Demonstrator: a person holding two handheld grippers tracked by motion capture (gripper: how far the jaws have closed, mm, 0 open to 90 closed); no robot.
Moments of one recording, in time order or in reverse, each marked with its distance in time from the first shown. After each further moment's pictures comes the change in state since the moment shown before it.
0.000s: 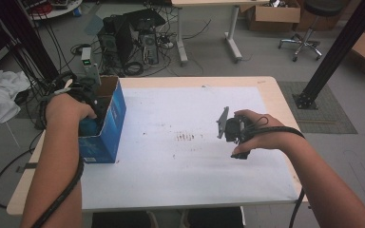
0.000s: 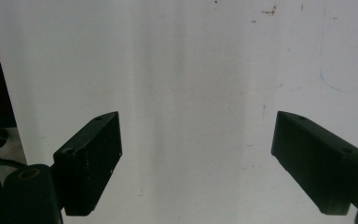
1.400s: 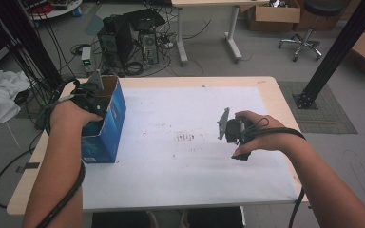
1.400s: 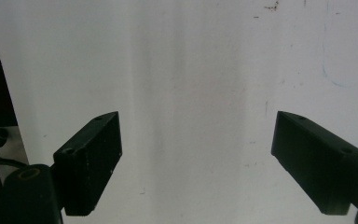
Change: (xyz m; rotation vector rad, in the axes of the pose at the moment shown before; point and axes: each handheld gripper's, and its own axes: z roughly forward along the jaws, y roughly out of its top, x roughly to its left) left arm -0.002 -0.002 0.016 -0.025 0.012 0.013; right arm 0.003 -0.002 0.001 0.008 -0.005 0.005
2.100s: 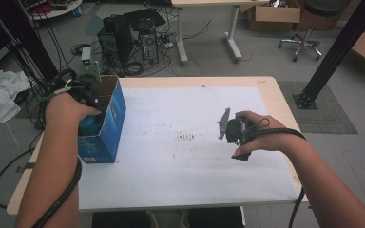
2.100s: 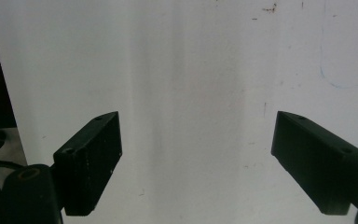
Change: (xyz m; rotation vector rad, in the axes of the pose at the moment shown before) left arm -0.002 -0.004 -0.033 -0.040 0.045 -0.001; right arm 0.001 -0.001 -0.001 -0.012 -0.006 -0.002
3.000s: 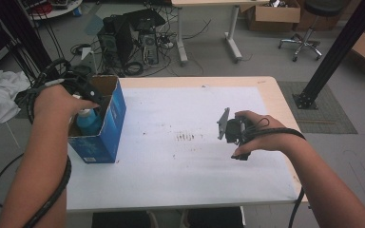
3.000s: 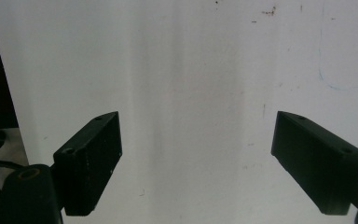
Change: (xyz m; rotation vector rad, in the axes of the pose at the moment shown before) left arm -0.002 -0.011 -0.035 -0.031 0.009 0.038; right arm 0.001 0.003 -0.002 0.004 0.000 -0.005
